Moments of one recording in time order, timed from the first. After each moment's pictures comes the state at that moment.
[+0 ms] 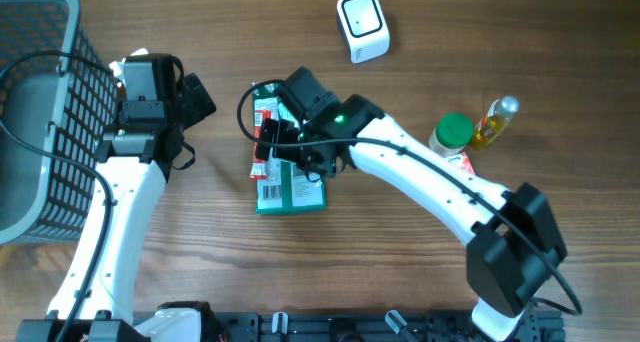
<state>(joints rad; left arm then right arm) -0.01 1.38 1.10 -0.60 -0.25 -0.47 0.77 1.88 1.56 -0.80 -0.29 0.87</state>
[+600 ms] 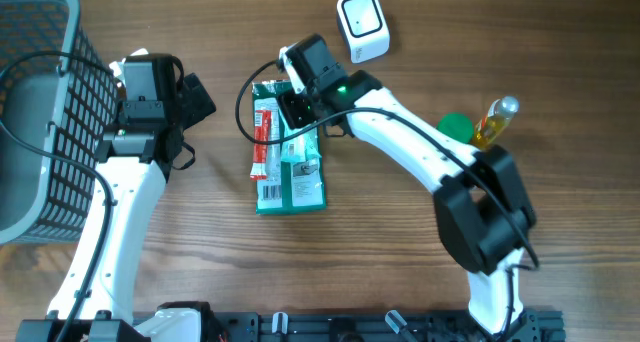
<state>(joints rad) -0.01 1.38 1.10 -0.60 -0.25 -0.47 0.66 2.11 1.63 -0.52 -0.04 0.12</state>
